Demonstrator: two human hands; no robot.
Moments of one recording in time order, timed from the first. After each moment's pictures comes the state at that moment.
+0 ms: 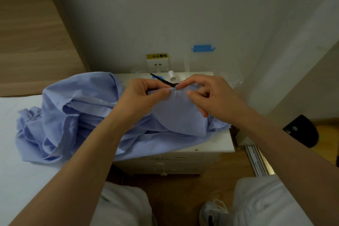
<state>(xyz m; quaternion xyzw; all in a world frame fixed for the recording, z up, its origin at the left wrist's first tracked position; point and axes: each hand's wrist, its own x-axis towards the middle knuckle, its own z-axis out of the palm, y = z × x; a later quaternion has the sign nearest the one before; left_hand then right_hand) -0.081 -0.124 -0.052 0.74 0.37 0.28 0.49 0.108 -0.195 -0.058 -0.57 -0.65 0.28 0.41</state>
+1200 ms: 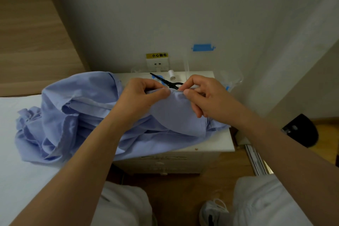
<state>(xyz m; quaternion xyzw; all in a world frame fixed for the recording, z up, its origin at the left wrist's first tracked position) -0.081 -0.120 -0.055 0.73 0.41 0.28 0.47 0.101 -0.192 -0.062 -0.58 -0.62 0.35 0.41</state>
